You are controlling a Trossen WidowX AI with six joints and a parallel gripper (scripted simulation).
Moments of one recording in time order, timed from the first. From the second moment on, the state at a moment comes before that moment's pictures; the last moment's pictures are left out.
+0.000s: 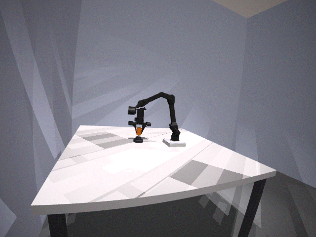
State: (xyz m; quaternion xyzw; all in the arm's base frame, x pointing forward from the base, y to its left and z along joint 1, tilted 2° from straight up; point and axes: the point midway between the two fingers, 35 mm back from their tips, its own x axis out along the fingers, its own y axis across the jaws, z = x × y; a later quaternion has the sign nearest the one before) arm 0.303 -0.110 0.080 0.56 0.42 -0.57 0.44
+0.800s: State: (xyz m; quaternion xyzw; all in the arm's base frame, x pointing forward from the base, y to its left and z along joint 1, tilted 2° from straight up) arm 0.309 -0.112 0.080 0.60 0.36 -0.61 0.38
